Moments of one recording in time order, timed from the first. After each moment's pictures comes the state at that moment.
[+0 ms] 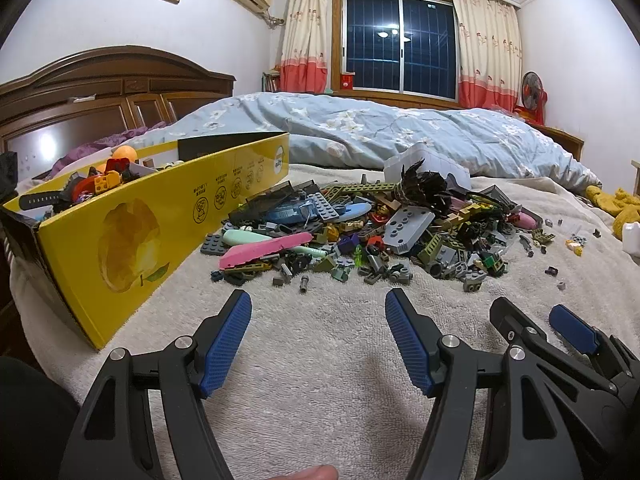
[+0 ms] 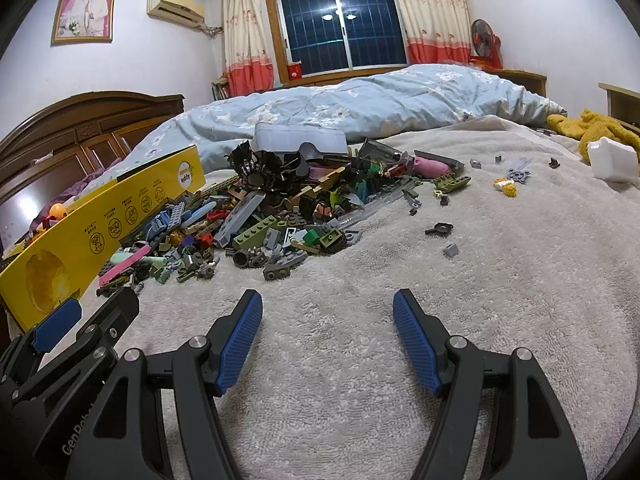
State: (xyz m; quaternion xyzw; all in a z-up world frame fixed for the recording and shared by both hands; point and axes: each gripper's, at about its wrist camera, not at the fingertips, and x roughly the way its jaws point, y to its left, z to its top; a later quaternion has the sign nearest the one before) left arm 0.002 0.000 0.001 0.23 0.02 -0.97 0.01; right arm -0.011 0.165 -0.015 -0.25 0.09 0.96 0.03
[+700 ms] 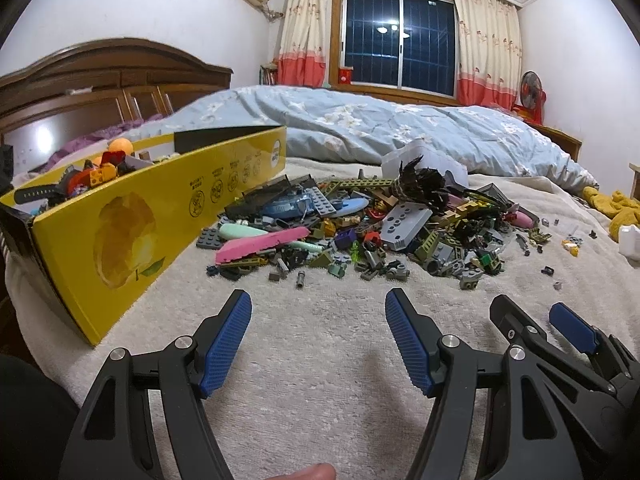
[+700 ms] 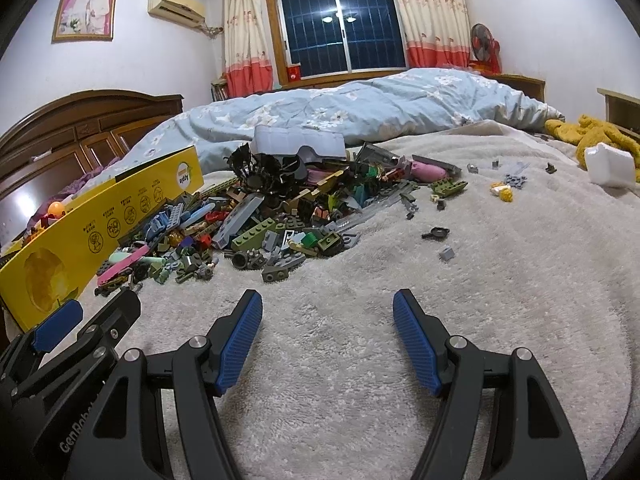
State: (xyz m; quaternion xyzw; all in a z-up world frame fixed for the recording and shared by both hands) left arm 0.001 -0.003 0.000 0.25 0.03 -0.97 0.00; right arm -0.008 0.165 -0.012 -0.25 0.08 0.96 0.03
